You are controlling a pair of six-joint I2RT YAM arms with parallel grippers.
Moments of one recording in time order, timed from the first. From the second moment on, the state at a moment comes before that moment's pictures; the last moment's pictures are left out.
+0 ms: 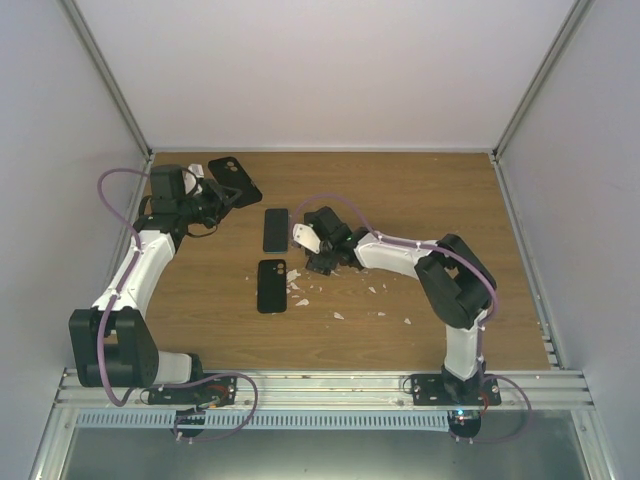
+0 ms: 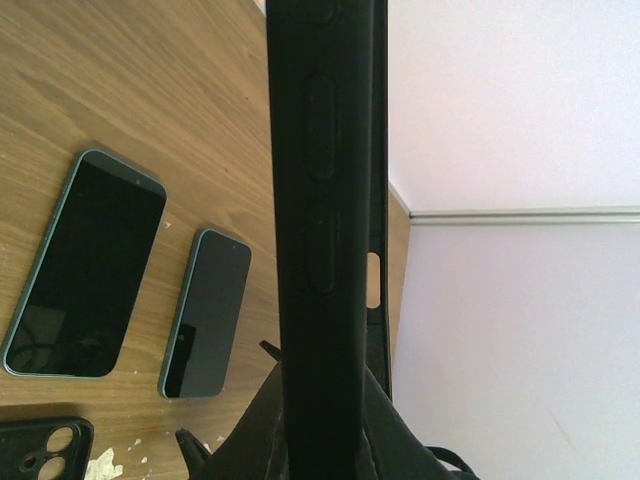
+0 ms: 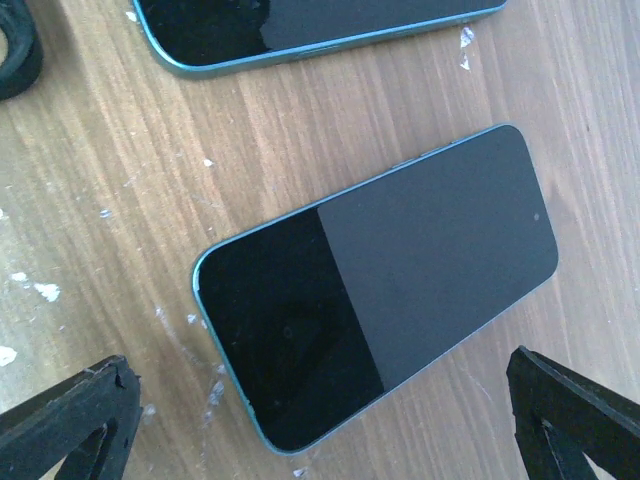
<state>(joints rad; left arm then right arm) 0.03 1.35 1.04 -0.27 0.63 -0.95 0.77 1.92 1.22 -0.24 0.16 -0.60</state>
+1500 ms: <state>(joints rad) 0.03 1.36 1.04 -0.25 0.65 -0.95 0.75 2.03 1.32 -0.21 0.21 -0.63</state>
